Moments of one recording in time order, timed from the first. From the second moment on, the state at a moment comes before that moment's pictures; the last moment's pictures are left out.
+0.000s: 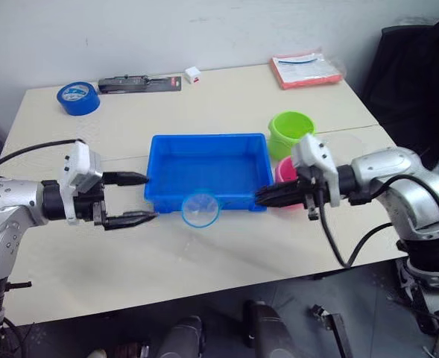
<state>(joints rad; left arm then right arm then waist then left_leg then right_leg) -0.26 0.97 0.23 -0.28 -0.66 0.61 -1.15 -0.66 -0.71 0.20 -0.24 0.42 0.72 1.27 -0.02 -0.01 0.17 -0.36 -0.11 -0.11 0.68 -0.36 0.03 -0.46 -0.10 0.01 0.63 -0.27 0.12</state>
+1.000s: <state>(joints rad) -0.26 0.88 -0.05 -0.18 -0.39 0.35 -1.19 -0.63 -0.48 0.46 0.08 0.16 0.42 1.21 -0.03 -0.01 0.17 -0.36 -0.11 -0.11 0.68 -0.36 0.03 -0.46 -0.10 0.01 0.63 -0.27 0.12</state>
